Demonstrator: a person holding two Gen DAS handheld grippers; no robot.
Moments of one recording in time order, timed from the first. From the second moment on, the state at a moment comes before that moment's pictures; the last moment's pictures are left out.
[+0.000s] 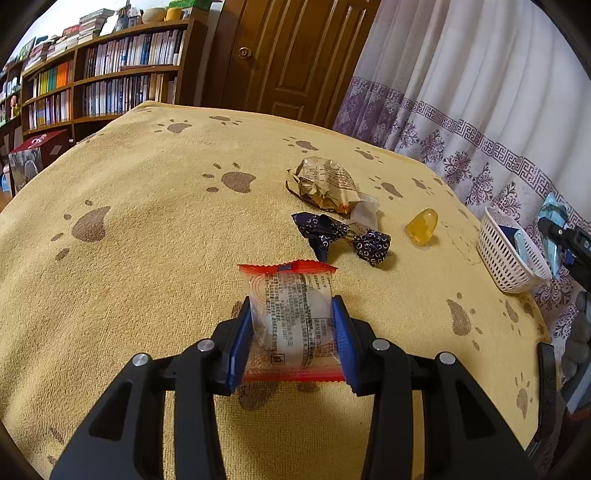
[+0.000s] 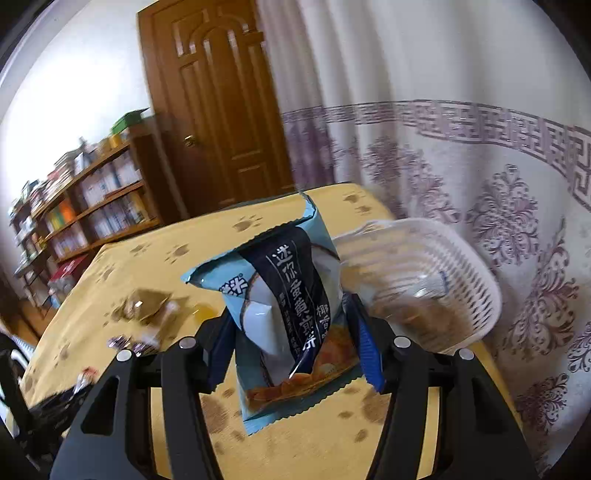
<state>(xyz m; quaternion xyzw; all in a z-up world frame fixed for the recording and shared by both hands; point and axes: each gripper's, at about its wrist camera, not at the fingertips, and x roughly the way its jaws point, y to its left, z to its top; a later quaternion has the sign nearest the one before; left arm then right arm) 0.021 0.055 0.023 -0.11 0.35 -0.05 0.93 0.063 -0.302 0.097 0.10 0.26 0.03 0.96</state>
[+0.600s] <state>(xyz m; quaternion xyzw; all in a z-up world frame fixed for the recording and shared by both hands) 0.022 0.054 0.022 -0.11 0.35 -0.05 0.93 0.100 -0.364 0.085 0.15 0.27 -0.07 0.95</state>
